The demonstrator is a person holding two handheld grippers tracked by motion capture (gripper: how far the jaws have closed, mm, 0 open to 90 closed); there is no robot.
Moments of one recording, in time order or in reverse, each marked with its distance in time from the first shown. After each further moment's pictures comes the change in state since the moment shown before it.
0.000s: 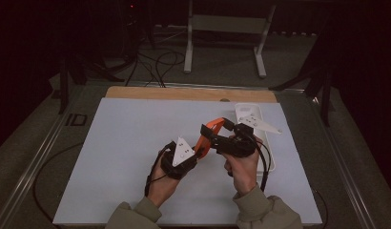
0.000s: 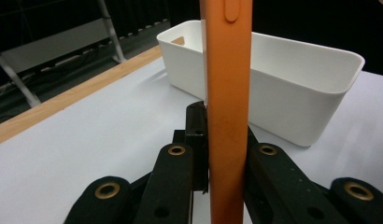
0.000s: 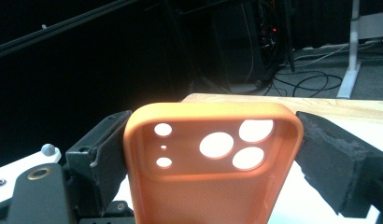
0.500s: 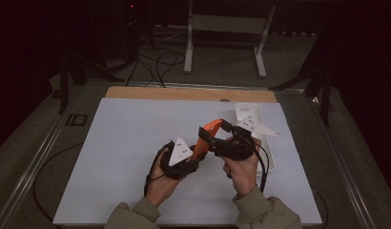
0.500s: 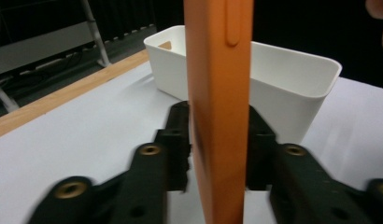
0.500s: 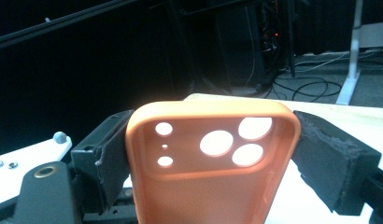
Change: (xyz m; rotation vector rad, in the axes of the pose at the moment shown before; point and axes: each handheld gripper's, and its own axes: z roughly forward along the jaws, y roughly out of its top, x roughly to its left) left arm 0.001 -0.002 -0.003 -0.033 -0.036 -0.003; right arm 0.007 -0.004 -0.001 -0.005 0.009 -0.044
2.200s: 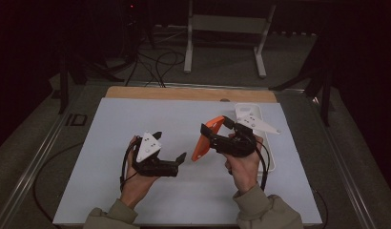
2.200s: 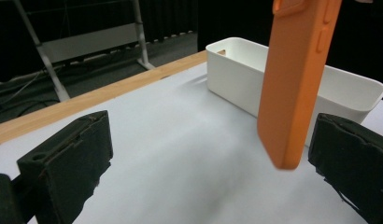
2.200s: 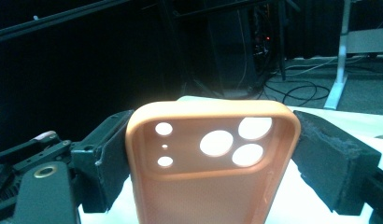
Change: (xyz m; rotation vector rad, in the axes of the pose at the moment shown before) left arm 0.040 -0.005 -0.057 -0.017 0.132 -0.107; right arm -0.006 0.005 0.002 -0.006 -0.037 -0.026
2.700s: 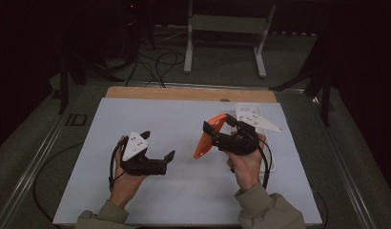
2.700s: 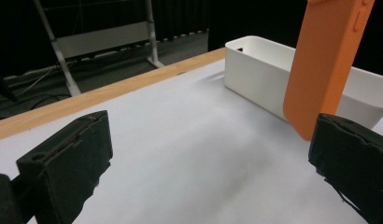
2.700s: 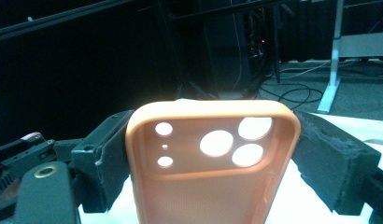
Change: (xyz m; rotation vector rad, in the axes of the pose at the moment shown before) left arm 0.021 -0.008 -0.014 0.002 0.033 -0.021; right arm -0.003 0.006 -0.002 -0.007 -0.015 -0.011
